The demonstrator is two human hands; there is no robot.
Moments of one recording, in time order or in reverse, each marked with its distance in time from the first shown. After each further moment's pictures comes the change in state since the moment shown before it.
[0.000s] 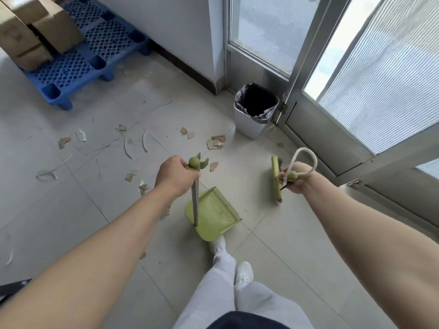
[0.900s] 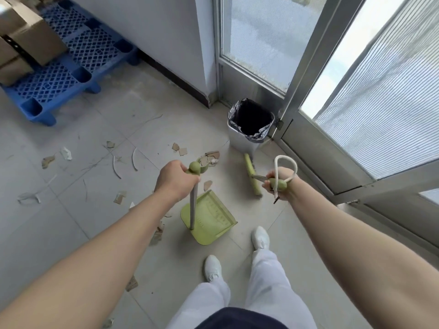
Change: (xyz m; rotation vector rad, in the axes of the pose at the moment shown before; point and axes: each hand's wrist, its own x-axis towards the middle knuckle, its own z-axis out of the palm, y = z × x) left_hand 0.117 0.082 -0.006 -0.015 -0.057 0.000; right_hand 0.065 -0.089 0.070 -0.122 -0.089 0.014
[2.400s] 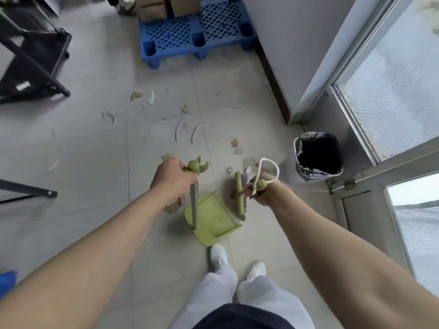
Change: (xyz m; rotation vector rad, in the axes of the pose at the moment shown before) left_hand 0.009 -0.041 -0.058 -0.243 0.320 -0.415; right_hand 0.046 -0.032 0.182 -0.508 -0.335 0.098
